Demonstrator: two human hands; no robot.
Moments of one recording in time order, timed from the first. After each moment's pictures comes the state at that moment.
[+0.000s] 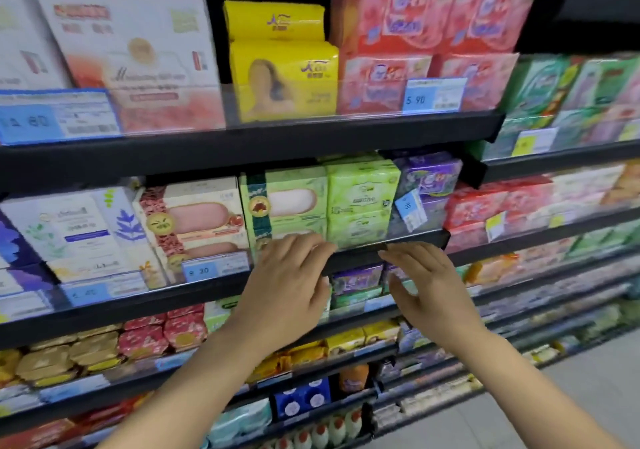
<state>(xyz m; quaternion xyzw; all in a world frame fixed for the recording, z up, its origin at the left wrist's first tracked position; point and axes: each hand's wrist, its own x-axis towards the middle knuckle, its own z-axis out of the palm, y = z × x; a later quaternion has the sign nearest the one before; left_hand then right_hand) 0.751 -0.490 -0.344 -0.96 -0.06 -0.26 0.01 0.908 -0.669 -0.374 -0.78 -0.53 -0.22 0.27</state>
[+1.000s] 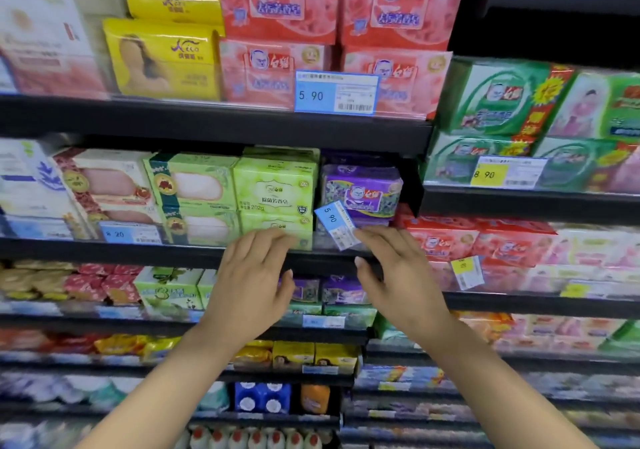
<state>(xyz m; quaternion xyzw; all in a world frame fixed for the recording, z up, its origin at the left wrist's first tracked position) 0.849 -0.578 -0.371 -0.91 -0.27 -0.30 0.05 1.040 -0.698 -0.361 -0.69 -0.62 -0.18 0.32</state>
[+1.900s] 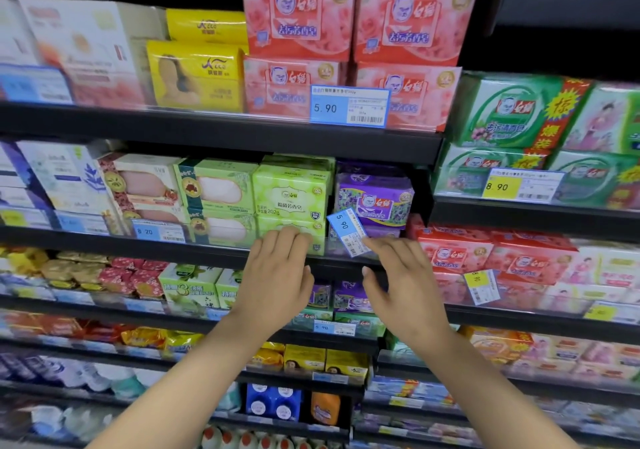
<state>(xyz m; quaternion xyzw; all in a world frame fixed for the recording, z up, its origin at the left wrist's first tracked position) 0.870 -0.583 -0.369 -0.89 -0.31 -0.31 0.08 1.039 -0.694 -0.370 -0.69 -0.61 -0.17 0.34</state>
